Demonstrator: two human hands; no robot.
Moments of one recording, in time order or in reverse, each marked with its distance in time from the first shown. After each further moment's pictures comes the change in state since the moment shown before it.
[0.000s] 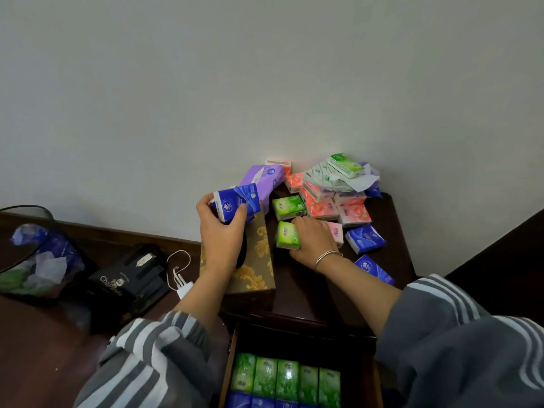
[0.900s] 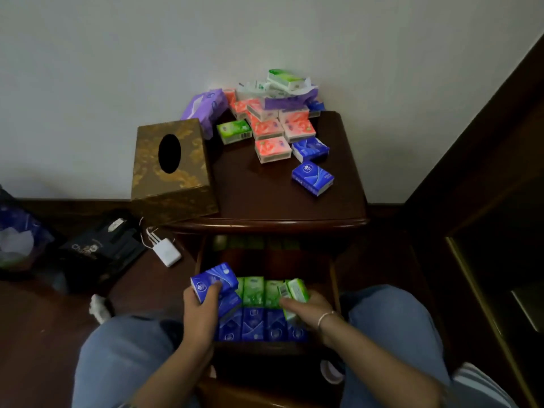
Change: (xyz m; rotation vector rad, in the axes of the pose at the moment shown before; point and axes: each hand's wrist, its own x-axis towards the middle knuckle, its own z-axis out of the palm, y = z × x) left_hand -0.258 -0.113 -0.065 0.072 -0.106 -0.602; right_hand -0.304 -0.005 0.097 1.198 -0.424 1.014
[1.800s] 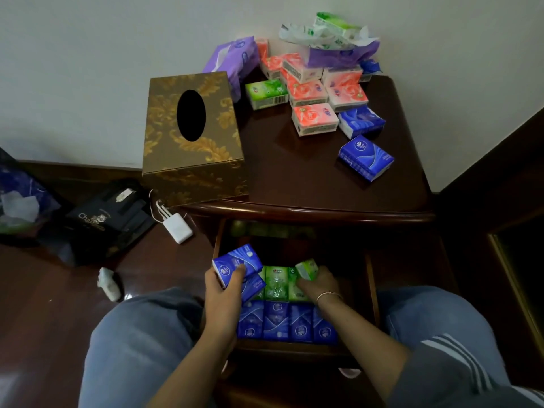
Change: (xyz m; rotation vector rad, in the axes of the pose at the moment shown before) left_hand 0.040 -0.015 0.002 -0.051 -0.022 -0.104; right_hand 0.109 0.007 0.050 -0.299 0.234 -0.030
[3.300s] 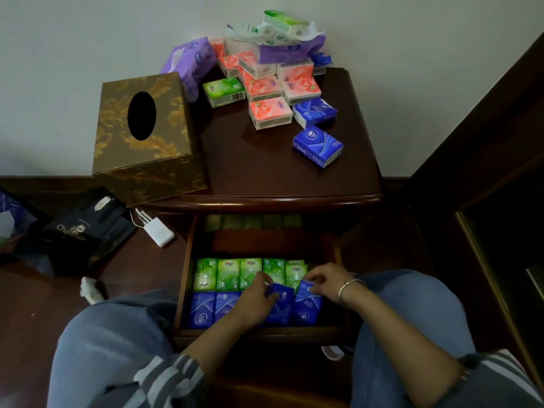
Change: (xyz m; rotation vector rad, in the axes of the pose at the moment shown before) left_hand 0.007 -0.063 0.062 0.975 -0.651 0.116; right_hand -0.034 0.025 -0.106 -0.416 -0.319 -0.319
